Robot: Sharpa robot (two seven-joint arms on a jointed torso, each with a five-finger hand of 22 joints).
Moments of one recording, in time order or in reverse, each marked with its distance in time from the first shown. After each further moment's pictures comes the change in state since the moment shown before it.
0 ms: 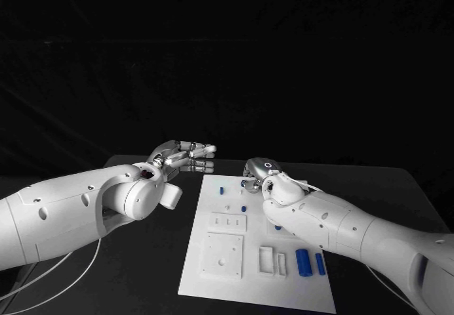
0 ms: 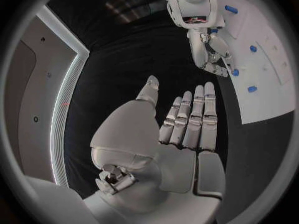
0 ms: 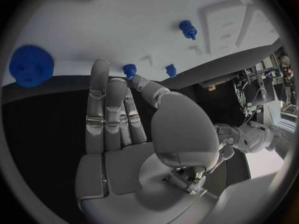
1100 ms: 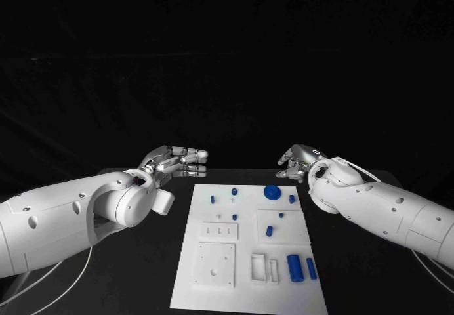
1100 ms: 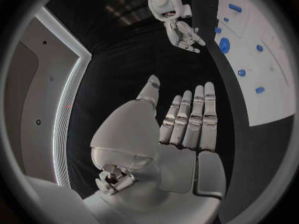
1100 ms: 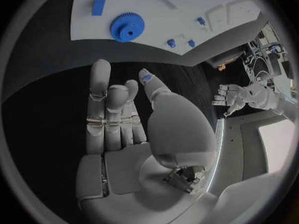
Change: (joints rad) left arm 0.000 -0.031 0.000 -0.002 0.000 0.003 0.027; left_hand 0.009 -0.001 -0.002 -0.023 0.000 0.045 -0.005 0.000 0.000 0.018 0.000 0.000 0.000 0.000 0.000 0.000 0.000 0.000 0.000 0.000 0.000 0.000; right arm 0.051 -0.321 0.104 0.211 0.210 0.109 0.079; right_hand 0.036 0.027 -0.372 0.000 0.159 -0.054 -0.022 0.003 0.001 0.079 -0.092 0.838 0.912 -0.018 -0.065 0.099 0.235 -0.045 0.000 -0.069 0.109 0.083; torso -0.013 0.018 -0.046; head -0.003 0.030
